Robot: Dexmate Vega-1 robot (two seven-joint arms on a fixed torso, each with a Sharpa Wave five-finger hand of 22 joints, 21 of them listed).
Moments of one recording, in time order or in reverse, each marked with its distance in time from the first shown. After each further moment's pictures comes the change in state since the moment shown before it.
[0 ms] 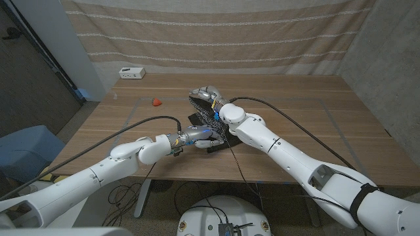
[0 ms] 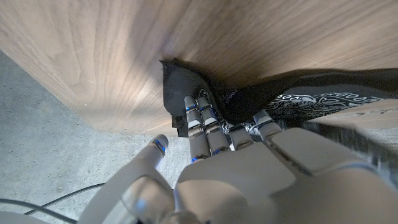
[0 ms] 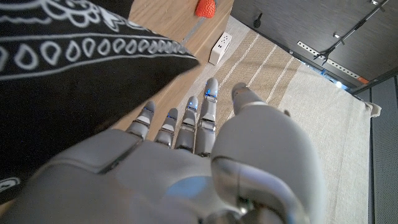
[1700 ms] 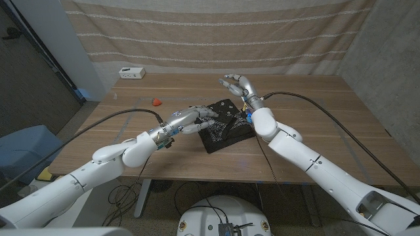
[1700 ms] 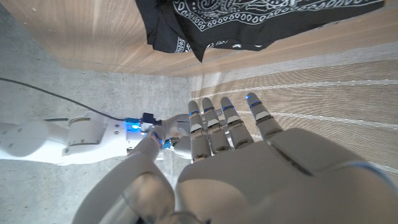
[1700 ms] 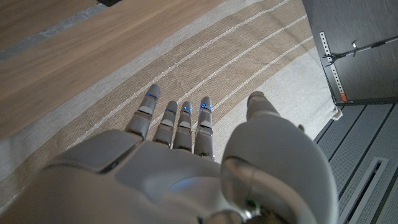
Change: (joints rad) left arm 0.165 0.038 -0.227 -0.053 -0.055 -0.130 0.355; left_hand 0.061 -0.011 0.027 -0.111 -0.012 -0.154 -0.051 0.001 0.005 -0.125 0.042 0.004 0.007 0.095 0.031 0.005 0.006 0.100 0.004 0.013 0.008; right arm -0.226 -0.287 0.126 -0.367 -0.427 -0.020 -0.207; right_hand -0.102 -0.009 -0.045 -0.049 -0.007 -0.186 -0.041 -0.149 -0.018 -0.108 0.000 -0.004 -0.017 0.088 -0.019 0.019 -0.018 0.222 -0.044 0.074 -0.003
